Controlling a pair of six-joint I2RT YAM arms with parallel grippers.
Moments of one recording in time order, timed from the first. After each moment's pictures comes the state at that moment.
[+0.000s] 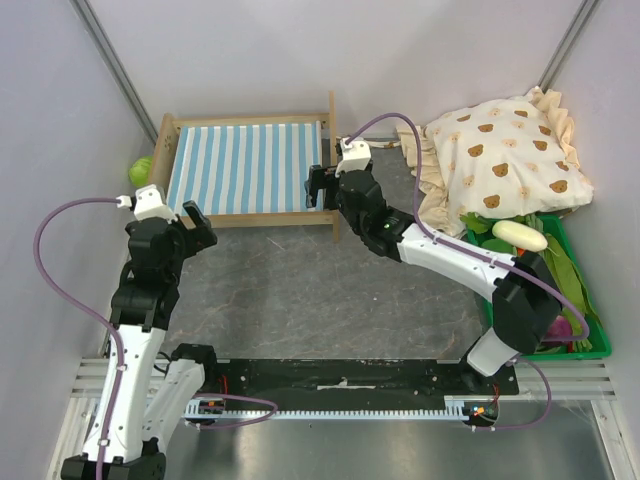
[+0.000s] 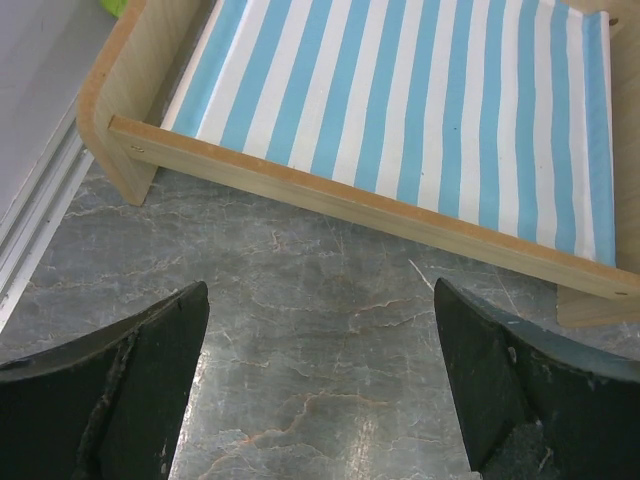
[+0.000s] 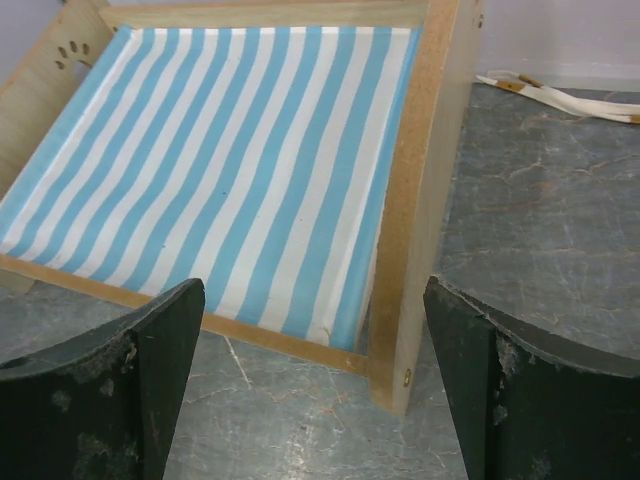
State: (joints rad) left arm -0.08 0.68 0.88 -0.58 -0.24 -0.31; right arm 0.82 1.61 1.23 0.18 0.43 0.33
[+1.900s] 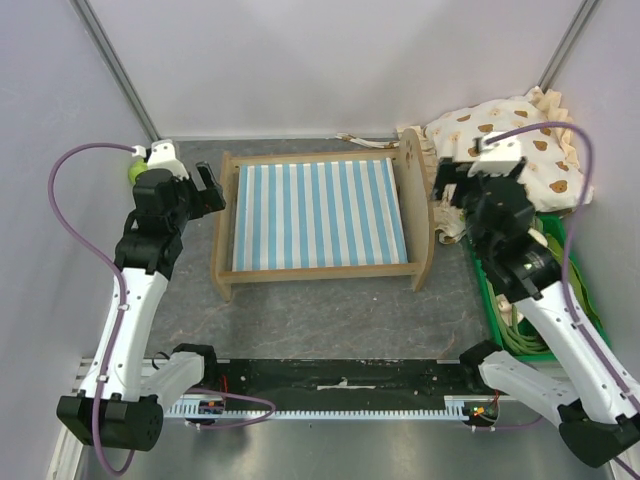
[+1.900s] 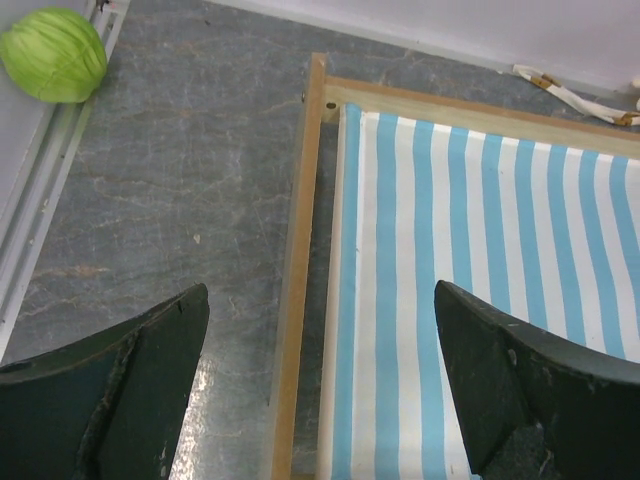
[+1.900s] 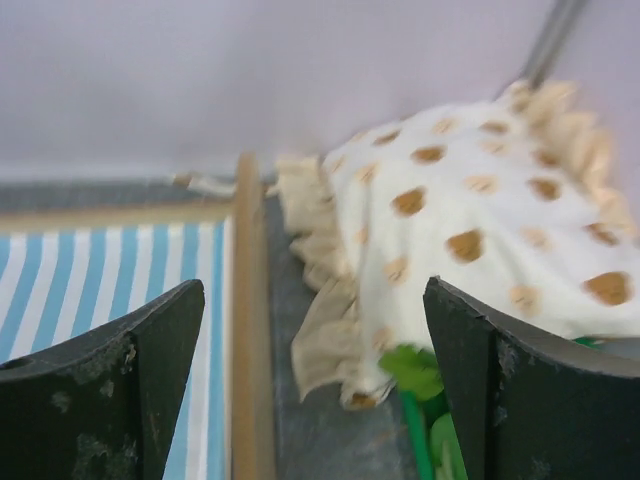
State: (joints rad) left arm -0.08 0.99 1.09 -0.49 -0.12 -0.24; right arm 0.50 0.92 1.08 -0.30 0.50 0.03
